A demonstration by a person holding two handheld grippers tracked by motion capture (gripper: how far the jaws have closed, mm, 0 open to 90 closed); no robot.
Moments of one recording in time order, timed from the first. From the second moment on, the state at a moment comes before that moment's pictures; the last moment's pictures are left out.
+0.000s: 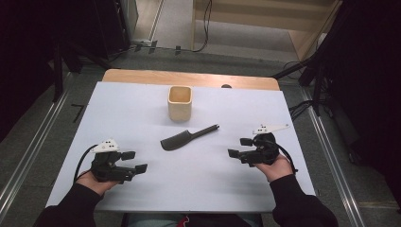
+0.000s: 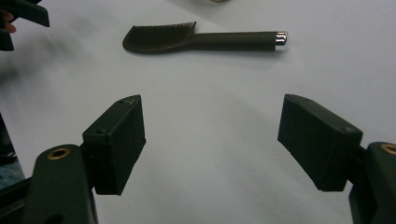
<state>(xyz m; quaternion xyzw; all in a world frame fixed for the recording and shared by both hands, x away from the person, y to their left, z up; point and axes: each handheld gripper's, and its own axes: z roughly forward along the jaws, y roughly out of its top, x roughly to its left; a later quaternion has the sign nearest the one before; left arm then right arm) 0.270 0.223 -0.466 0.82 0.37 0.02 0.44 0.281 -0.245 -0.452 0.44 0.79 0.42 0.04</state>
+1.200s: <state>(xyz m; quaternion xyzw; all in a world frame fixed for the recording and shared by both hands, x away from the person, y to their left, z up) 0.270 0.224 -0.466 0.82 0.37 0.02 0.44 0.323 -0.219 -0.431 0.43 0.80 0.42 0.05</state>
